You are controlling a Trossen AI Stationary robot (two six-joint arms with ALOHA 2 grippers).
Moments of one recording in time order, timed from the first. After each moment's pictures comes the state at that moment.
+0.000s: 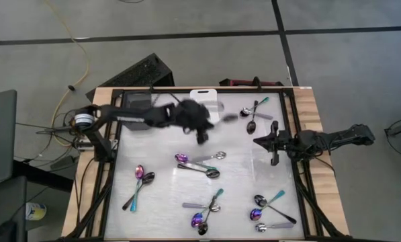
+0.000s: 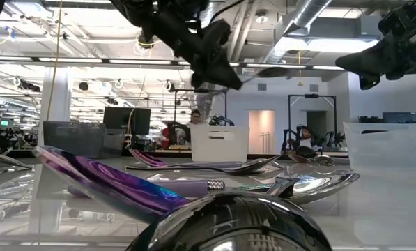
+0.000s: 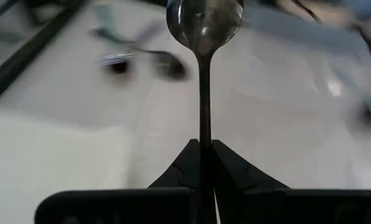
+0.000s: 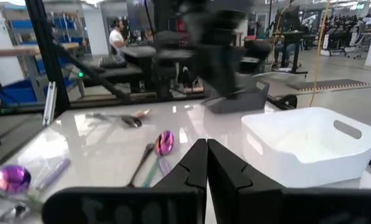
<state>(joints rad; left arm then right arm) 0.24 1.71 1.22 0.00 0.04 -0.15 0.19 0.12 0.05 0.09 0.34 0.05</state>
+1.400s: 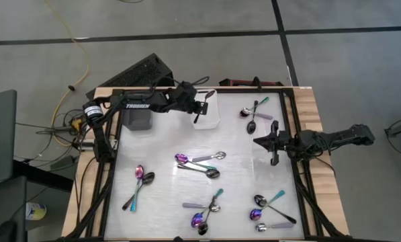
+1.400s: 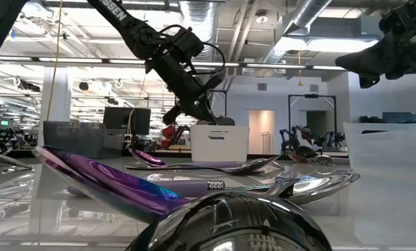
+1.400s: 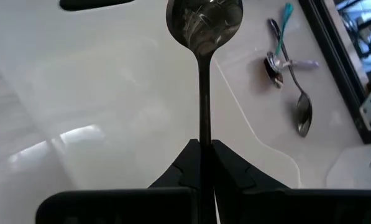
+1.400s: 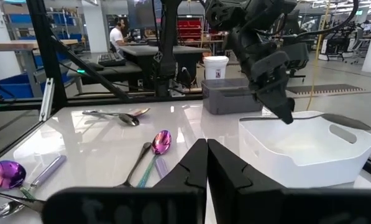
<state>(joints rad) 0.48 1.84 1.21 -0.01 0.03 -0.74 0.19 0.12 0.05 0.08 0.34 0.02</state>
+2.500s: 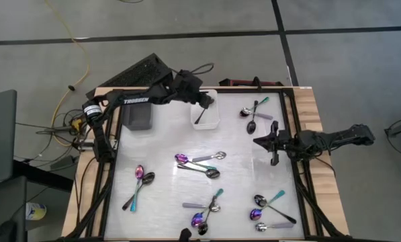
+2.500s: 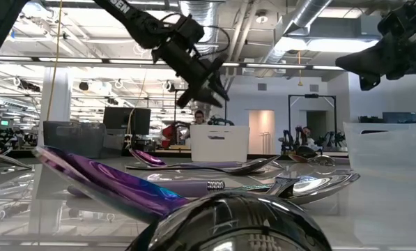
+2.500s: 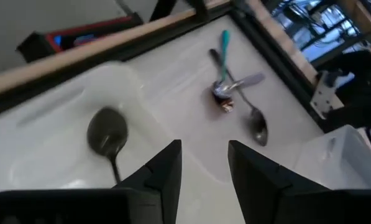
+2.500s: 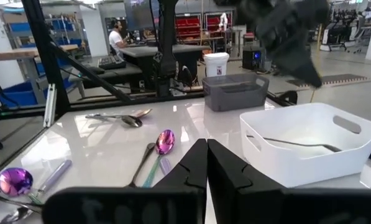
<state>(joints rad) 0.51 1.83 1.37 -0.05 0.13 -0.52 0.19 0.12 0.05 0.07 0.34 0.08</state>
